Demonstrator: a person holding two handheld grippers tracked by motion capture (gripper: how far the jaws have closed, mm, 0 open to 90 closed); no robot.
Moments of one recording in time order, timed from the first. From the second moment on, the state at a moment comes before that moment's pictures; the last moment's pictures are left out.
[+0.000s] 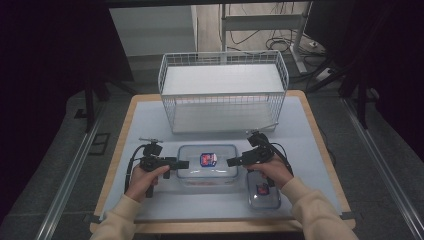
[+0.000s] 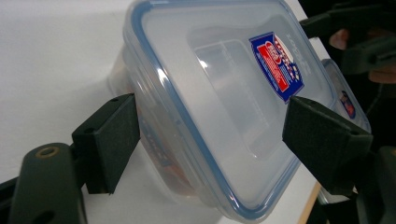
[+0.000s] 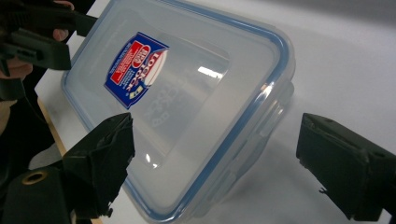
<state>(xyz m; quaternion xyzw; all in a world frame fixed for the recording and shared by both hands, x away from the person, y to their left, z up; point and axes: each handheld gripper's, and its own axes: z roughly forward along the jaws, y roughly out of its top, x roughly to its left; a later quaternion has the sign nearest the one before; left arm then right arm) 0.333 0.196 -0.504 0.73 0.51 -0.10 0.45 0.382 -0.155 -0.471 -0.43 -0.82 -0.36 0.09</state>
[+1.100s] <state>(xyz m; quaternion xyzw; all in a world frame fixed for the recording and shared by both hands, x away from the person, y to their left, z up) 0.331 0.203 -0.508 0.70 0.53 -0.09 0.46 0.392 -0.159 -0.488 -0.47 -0.79 -0.34 0.18</state>
